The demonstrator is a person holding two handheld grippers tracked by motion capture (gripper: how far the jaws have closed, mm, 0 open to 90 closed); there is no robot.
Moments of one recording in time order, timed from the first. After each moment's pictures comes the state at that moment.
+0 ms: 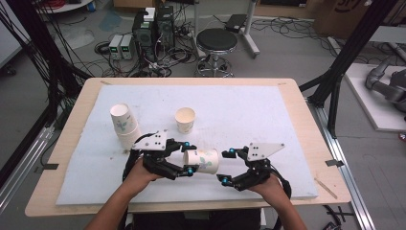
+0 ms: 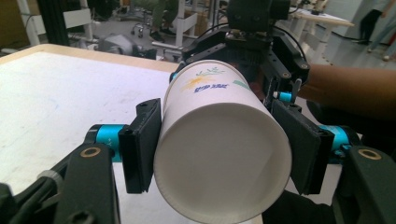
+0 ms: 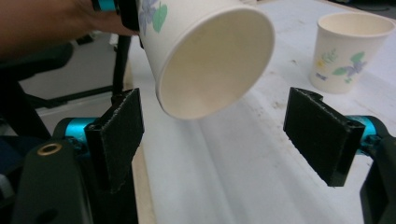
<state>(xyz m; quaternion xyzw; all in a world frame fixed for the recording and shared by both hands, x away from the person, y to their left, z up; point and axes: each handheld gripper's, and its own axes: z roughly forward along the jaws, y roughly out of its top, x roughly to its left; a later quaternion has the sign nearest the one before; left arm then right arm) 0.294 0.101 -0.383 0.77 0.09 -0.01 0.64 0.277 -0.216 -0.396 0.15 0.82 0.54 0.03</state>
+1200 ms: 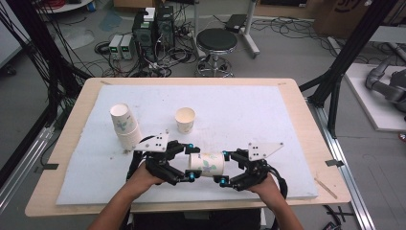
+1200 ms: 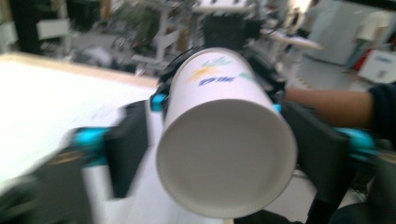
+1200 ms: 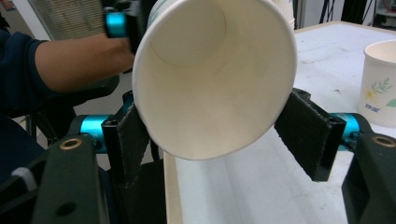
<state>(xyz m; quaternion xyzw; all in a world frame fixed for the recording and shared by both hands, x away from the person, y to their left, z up) 0.288 0.093 -0.384 0.75 0.10 -0.04 0.65 0.280 -0.210 -0.401 0.12 0.79 0.60 -0.03</state>
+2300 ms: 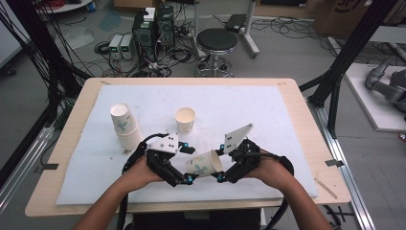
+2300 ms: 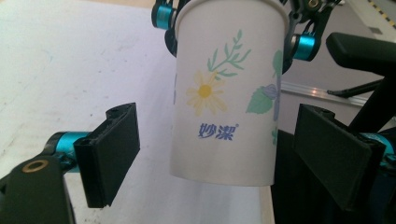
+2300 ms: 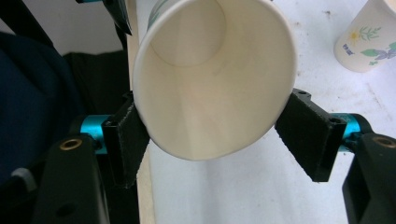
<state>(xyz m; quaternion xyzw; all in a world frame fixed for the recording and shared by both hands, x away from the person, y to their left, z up) 0.293 0.087 -0.374 0.85 0.09 0.00 0.51 0.295 -0.171 -0.339 0.06 0.94 0.33 0.03</state>
